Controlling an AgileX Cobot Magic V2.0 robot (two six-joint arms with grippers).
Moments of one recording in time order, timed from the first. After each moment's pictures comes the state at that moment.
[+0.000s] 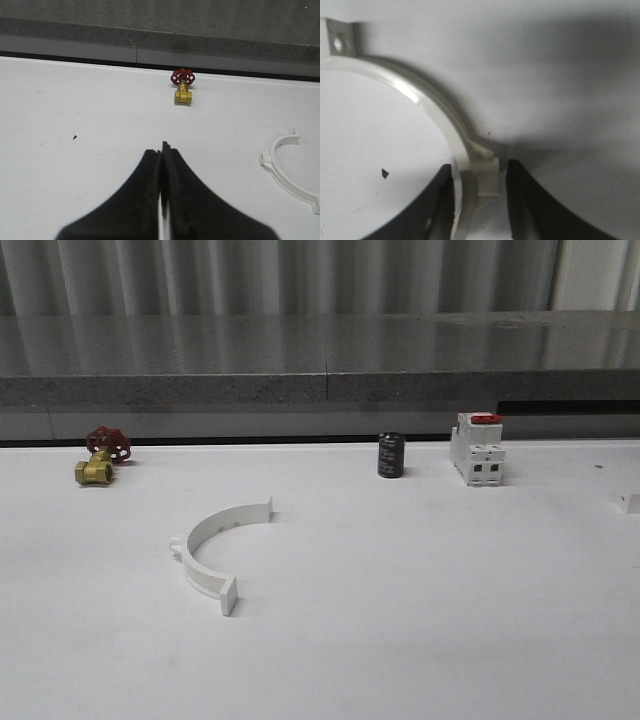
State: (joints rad) left arm -0.13 0.29 -0.41 0.19 0.56 -0.33; right arm -0.28 1.90 -1.18 0.12 0.67 -0.25
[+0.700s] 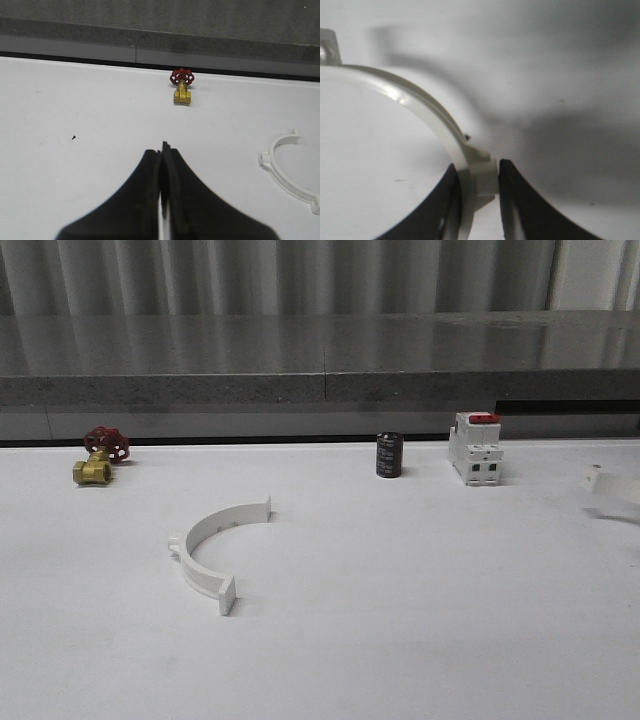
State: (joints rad) left arm -0.13 0.29 -0.41 0.19 0.56 -0.33; right arm -0.17 1.86 -1.24 0.14 0.86 -0.12
